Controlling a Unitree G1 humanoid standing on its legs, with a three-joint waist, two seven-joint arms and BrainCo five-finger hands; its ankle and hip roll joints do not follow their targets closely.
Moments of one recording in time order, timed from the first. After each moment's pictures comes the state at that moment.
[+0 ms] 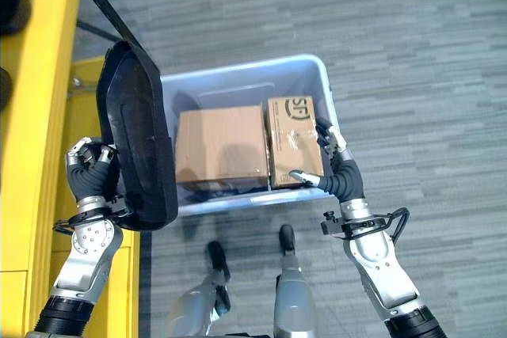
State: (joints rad) left arm -0.06 0.39 -0.01 -0.04 -0.22 -0.21 0.53; right arm 0.02 -0.60 0.20 -0.20 0.31 -0.28 -0.17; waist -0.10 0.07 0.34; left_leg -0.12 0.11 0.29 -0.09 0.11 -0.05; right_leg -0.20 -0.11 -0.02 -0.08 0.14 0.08
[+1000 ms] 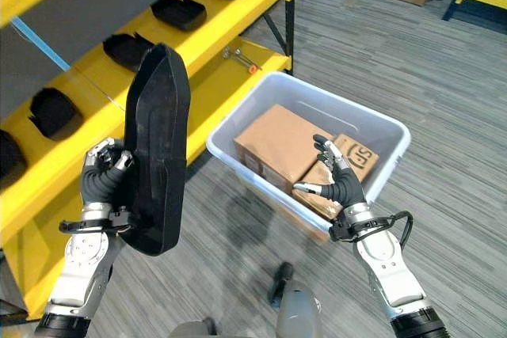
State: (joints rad) left arm 0.06 0.37 0.00 -0.17 -0.24 -0.22 0.28; right arm 0.03 -0.60 0.16 -0.11 0.31 -0.23 -0.05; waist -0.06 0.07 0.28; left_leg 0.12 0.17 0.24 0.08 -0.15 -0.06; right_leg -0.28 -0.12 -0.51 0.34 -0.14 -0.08
